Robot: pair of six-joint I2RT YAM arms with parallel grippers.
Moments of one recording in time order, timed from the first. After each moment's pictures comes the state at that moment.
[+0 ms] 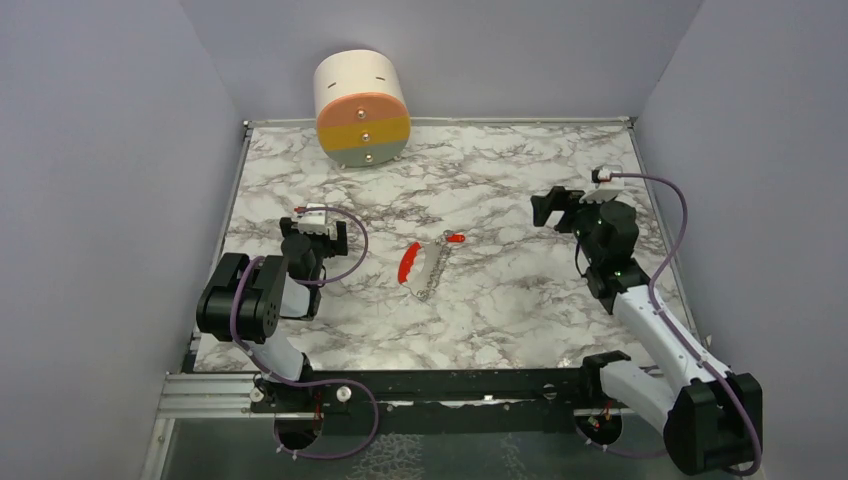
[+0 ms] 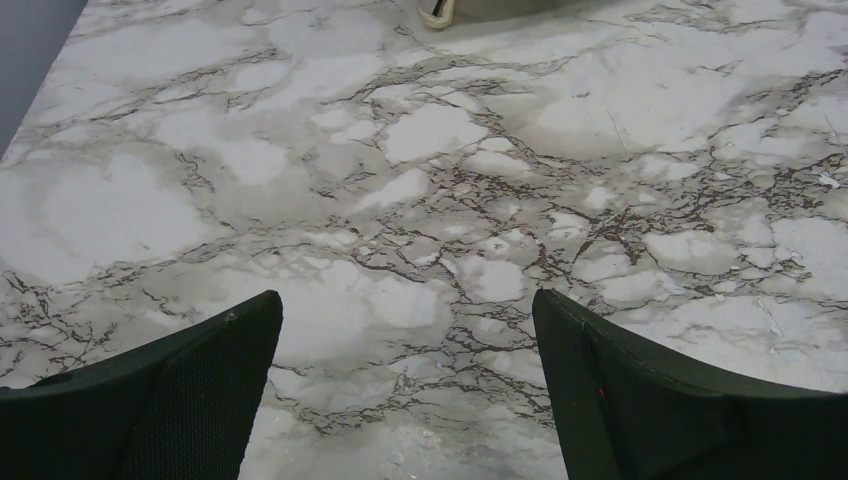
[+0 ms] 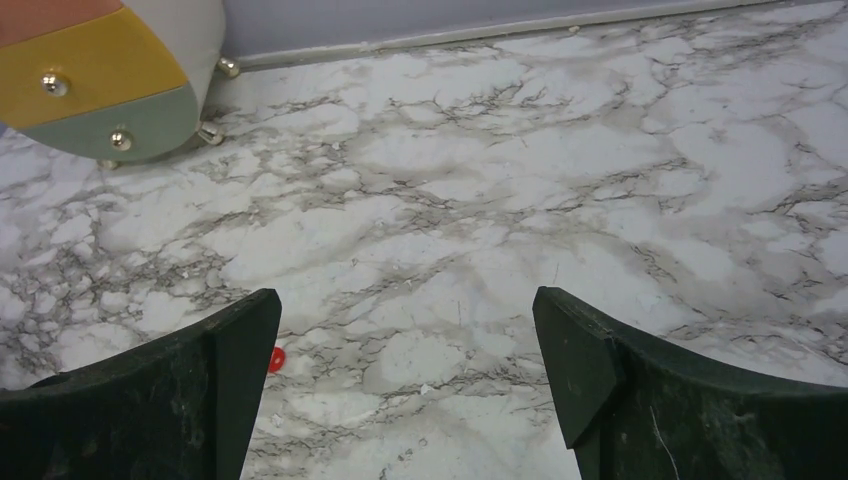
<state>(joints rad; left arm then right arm) -0.07 1.65 0.27 1.20 -0.04 0.05 0.18 0.99 0.57 0.27 -0.01 0.22</state>
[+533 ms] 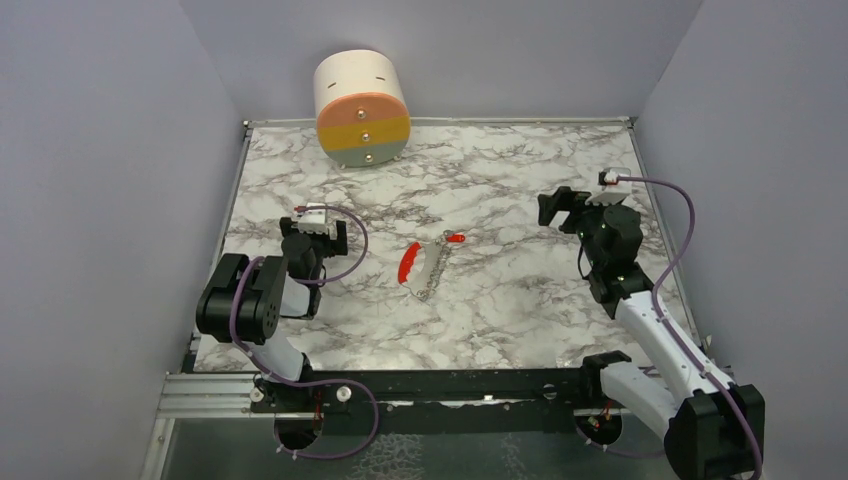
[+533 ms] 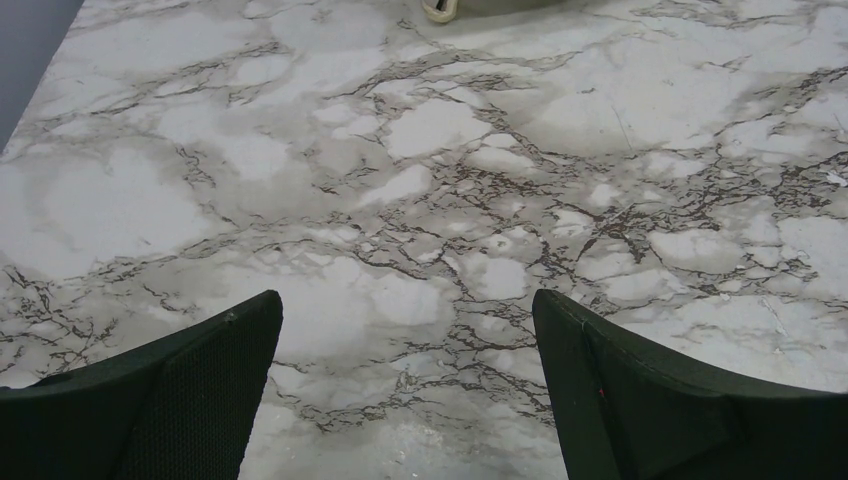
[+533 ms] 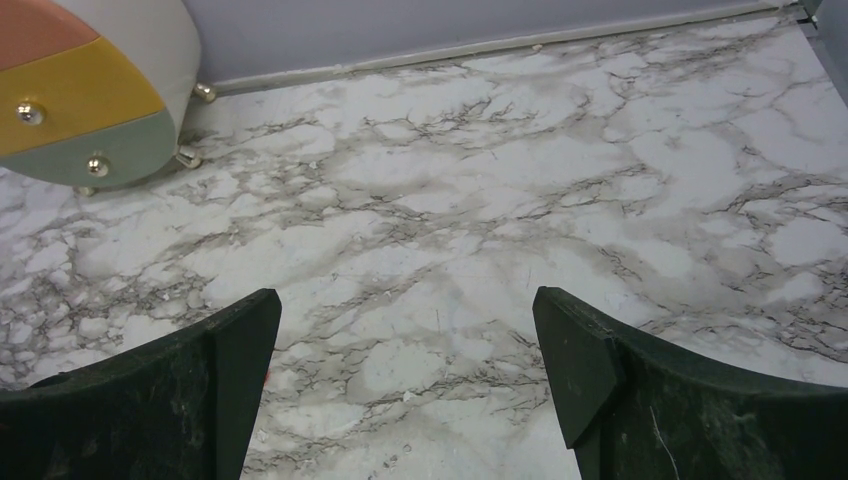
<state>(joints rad) -0.07 1.64 0.27 1.19 -0.04 0.05 0.18 0.93 0.56 0.26 0.07 0.22</state>
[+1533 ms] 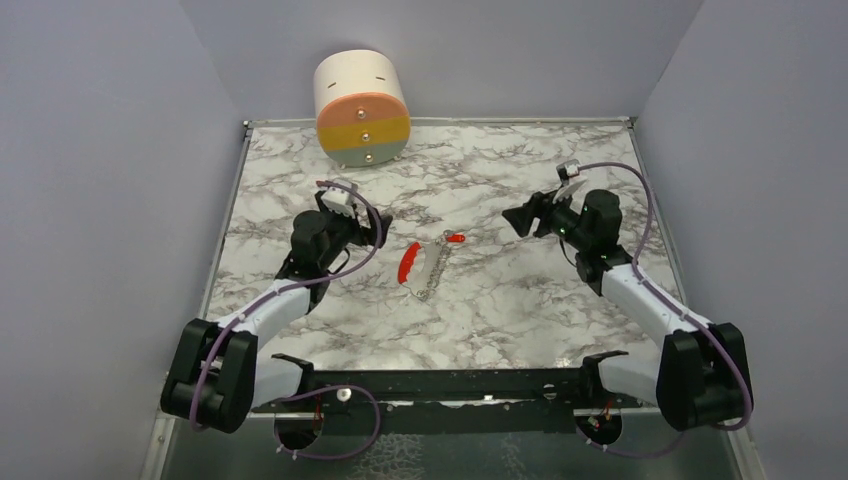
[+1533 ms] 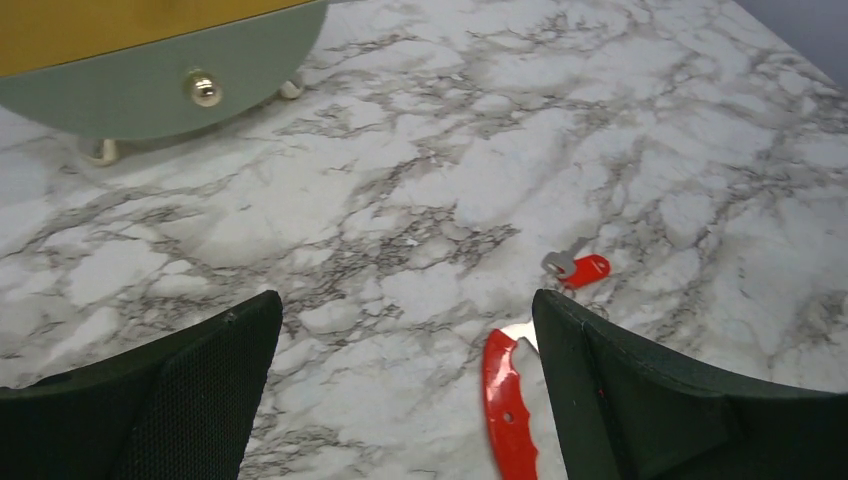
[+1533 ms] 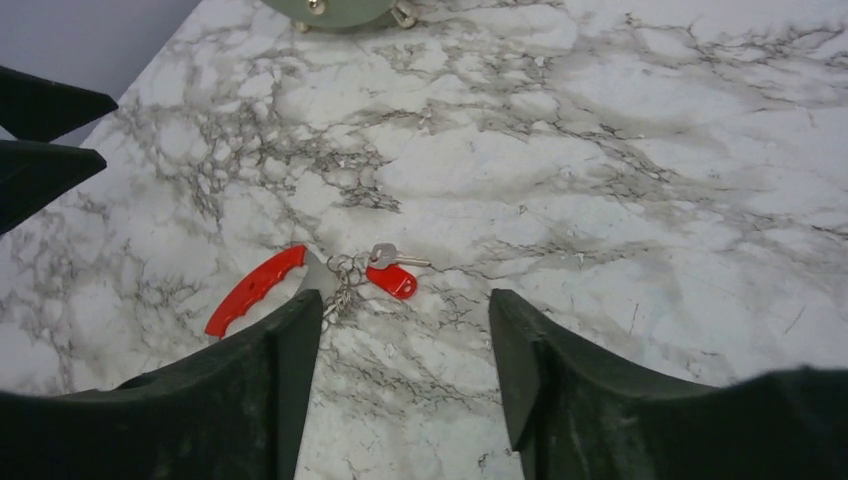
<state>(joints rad) -0.26 1.20 0.46 0.61 0.20 -0.16 0.18 1.16 0.58 0.37 -0.44 0.23</state>
